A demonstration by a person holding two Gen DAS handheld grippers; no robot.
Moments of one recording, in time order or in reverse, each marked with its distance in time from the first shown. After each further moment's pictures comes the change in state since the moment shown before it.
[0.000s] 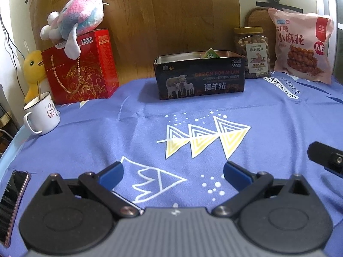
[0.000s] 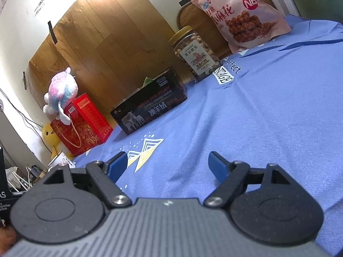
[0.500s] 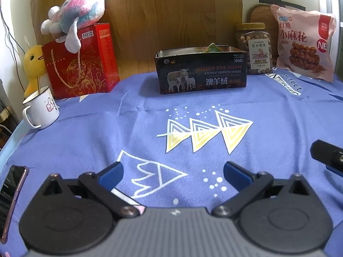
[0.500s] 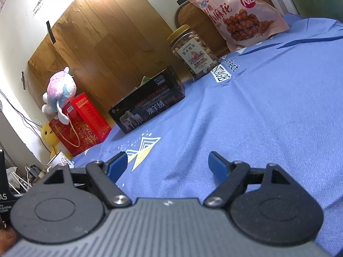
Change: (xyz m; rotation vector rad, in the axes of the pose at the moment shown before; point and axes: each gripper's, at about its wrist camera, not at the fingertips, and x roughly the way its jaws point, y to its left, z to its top) left arm 0.006 0.001 -0.005 -0.013 0.021 0.004; right arm 0.000 -0.001 -0.003 0.003 0.004 -0.007
